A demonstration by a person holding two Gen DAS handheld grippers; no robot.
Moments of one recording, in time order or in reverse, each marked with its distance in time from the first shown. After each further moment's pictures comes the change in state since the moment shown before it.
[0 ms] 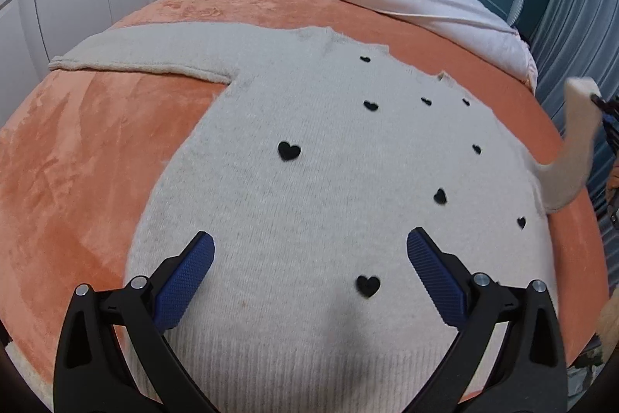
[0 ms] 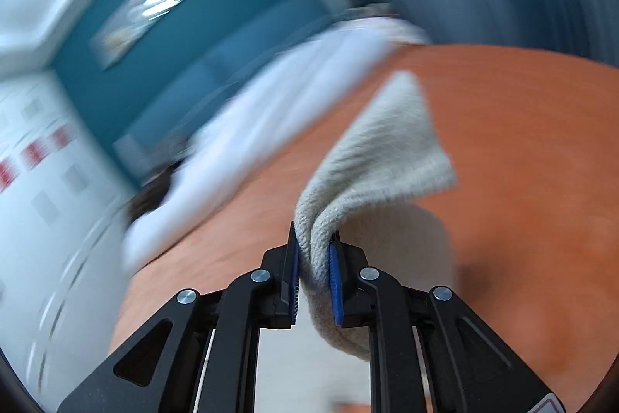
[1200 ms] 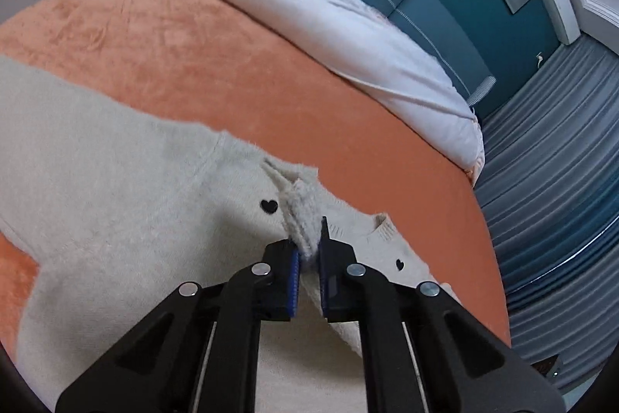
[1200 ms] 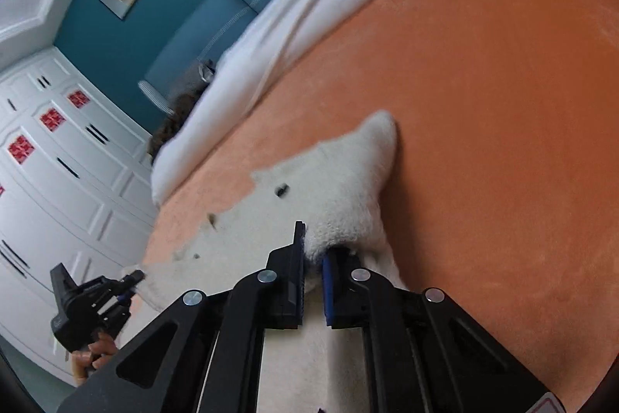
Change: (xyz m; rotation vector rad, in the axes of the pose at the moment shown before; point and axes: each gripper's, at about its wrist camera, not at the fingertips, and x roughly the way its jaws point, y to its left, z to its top) left arm 0.131 -0.040 0.193 -0.217 -0.090 -0.322; right arm 0.035 -0.024 -0.113 0.193 0.102 0.003
